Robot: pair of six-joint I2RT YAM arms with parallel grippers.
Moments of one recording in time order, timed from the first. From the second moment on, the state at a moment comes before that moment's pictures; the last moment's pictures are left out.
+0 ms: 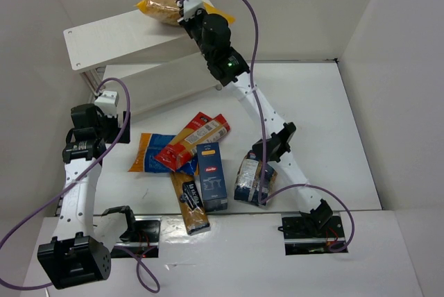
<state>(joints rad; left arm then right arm) 0.22 0.94 0.85 -0.53 0.10 0.23 0.71 2.56 3.09 -0.28 0.27 -0.40</state>
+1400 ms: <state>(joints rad) 0.22 0.95 0.85 -0.53 0.10 0.23 0.85 2.41 3.09 -0.44 0.12 -0.38</state>
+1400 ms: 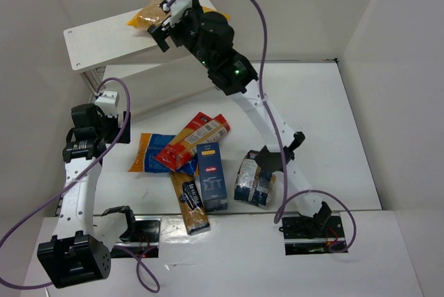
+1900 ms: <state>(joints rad) 0.23 0.89 0.85 -0.55 0.16 0.23 0.70 1.74 2.40 -0.70 0.18 -0.29</state>
